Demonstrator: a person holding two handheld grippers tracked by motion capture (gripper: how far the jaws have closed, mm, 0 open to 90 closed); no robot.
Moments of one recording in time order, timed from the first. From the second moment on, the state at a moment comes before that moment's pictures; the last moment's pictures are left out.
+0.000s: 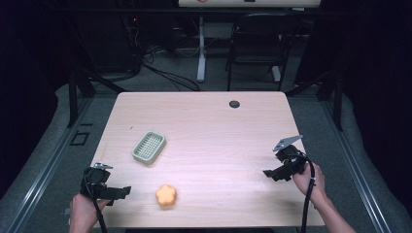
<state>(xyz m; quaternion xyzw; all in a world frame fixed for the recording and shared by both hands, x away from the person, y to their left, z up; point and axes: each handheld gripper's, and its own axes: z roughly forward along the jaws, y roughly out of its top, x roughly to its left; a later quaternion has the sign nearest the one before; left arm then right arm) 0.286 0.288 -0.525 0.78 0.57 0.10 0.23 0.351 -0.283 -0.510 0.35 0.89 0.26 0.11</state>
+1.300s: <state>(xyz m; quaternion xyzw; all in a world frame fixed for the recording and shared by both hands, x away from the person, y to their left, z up) 0.281 0.230 -0.515 0.86 0.47 0.06 0.20 0.351 -0.283 -0.514 0.35 0.90 0.24 0.10</state>
